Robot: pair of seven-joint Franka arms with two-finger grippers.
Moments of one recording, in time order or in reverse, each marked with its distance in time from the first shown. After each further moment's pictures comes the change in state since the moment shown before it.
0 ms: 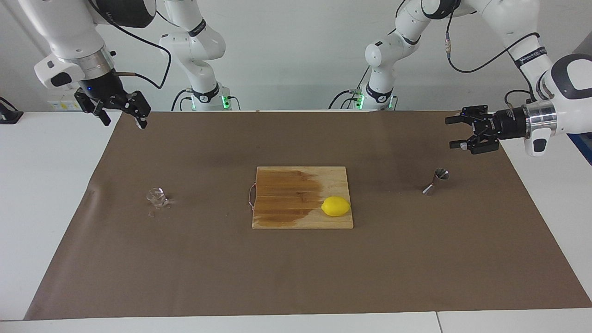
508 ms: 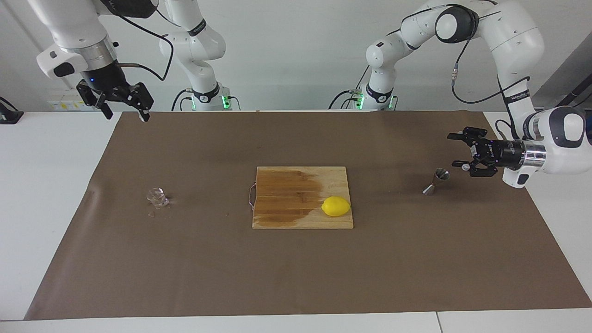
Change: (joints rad) left arm 0.028 0.135 -0.002 0.007 -0.111 -0.060 -0.002; right arm -0.006 -0.003 0.001 0.000 0.000 -0.013 0.000
